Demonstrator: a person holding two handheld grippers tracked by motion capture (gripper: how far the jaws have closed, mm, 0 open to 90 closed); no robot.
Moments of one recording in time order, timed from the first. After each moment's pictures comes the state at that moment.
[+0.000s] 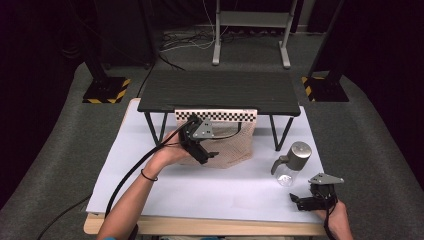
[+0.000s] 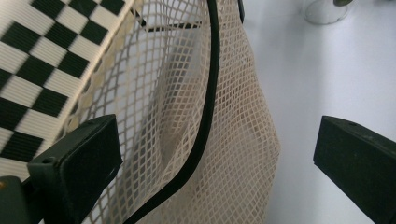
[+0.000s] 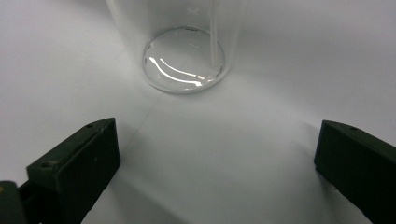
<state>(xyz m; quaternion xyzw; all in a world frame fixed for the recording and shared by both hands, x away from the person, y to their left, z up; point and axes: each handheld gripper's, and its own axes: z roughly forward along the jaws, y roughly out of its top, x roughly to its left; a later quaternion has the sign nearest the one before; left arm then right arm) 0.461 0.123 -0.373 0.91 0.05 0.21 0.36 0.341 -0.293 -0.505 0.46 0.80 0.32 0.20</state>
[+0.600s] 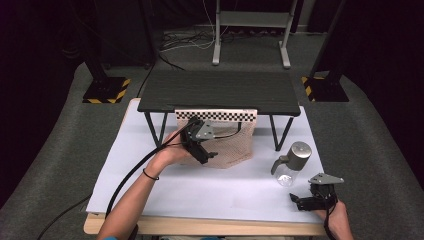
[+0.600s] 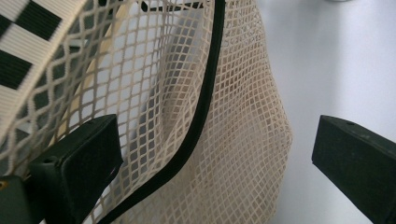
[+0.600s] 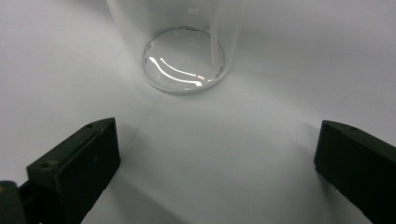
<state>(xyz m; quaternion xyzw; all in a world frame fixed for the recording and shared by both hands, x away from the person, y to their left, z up) 0.471 0.121 -0.389 0.91 0.06 0.21 0.34 0.341 -0.293 -0.505 0.46 0.80 0.32 0.20</state>
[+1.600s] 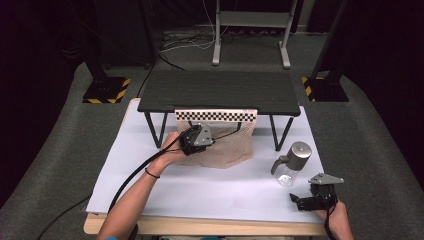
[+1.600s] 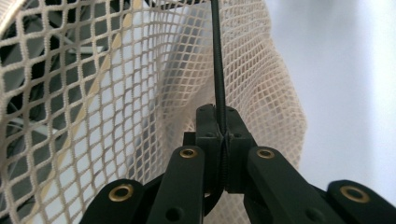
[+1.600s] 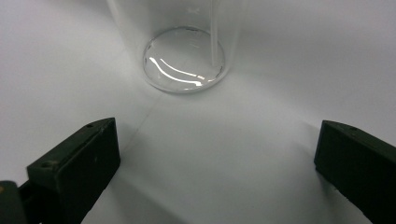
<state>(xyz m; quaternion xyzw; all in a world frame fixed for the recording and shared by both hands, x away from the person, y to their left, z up) 0.464 0.129 -0.399 0.91 0.04 0.22 0.35 0.341 -0.294 -0.505 0.46 0.80 0.32 0.20</state>
